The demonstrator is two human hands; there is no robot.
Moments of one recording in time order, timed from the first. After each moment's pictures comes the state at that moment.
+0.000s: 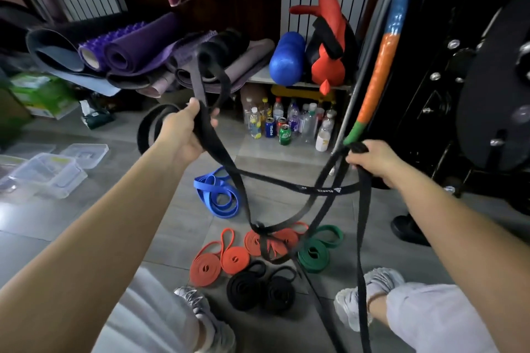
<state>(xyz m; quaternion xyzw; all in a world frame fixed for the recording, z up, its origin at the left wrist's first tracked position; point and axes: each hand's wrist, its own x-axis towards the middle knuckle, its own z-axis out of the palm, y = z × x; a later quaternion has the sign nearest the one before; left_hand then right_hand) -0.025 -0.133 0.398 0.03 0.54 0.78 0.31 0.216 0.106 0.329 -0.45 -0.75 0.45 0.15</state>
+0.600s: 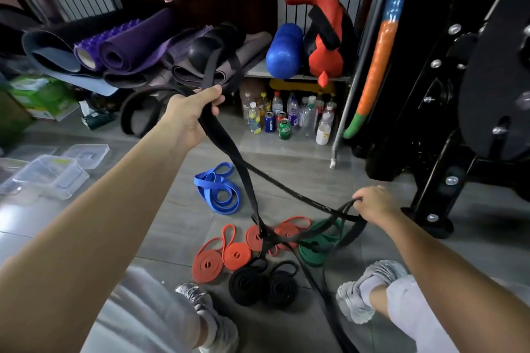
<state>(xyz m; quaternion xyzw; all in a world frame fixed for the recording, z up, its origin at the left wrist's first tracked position) -0.018 -0.110 0.412 0.11 0.56 0.77 0.28 0.259 0.083 0.236 -0.49 -0.85 0.19 -0.04</state>
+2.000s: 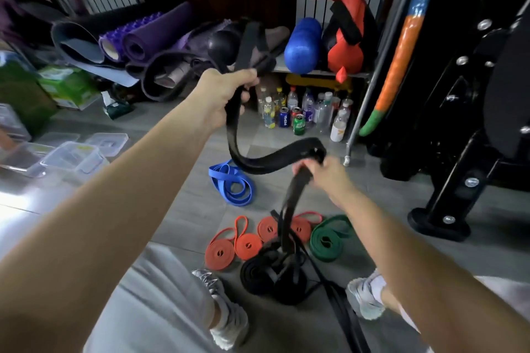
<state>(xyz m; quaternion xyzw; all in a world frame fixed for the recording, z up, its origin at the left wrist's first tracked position) 0.009 -0.118 0.443 0.19 0.67 0.66 0.28 0.163 -0.001 0.288 -0.35 -0.73 0.55 0.17</state>
